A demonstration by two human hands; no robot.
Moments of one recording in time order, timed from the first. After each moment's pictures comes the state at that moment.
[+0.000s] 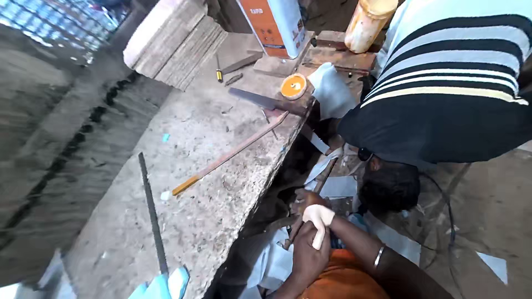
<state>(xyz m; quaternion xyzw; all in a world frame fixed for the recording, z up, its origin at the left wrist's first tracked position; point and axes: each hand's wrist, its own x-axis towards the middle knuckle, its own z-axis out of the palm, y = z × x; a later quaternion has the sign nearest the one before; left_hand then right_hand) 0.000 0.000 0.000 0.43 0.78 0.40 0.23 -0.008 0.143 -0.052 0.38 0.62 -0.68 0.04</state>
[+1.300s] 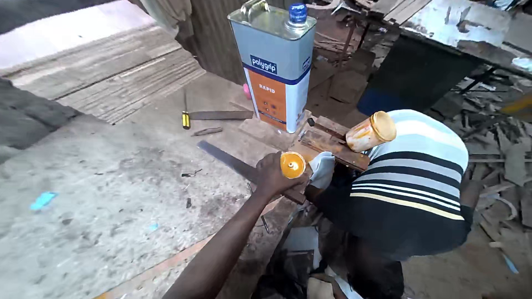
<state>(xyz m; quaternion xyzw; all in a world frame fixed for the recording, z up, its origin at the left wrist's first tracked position) -0.305 0.405 -0.012 0.56 0.79 0.20 0.15 0.014 0.185 0.008 0.43 0.53 -0.69 -0.26</state>
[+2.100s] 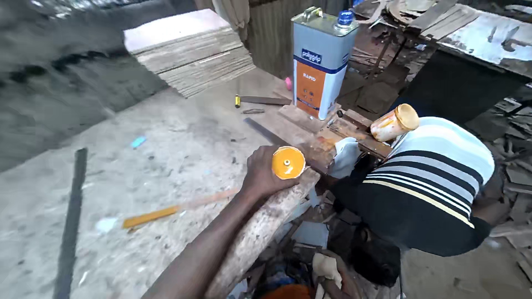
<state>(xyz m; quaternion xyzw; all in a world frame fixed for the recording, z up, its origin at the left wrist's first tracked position) -0.321 0.215 0.074 0.53 0.79 0.28 0.10 0.035 0.128 0.013 0.37 0.61 -0.66 -0.24</state>
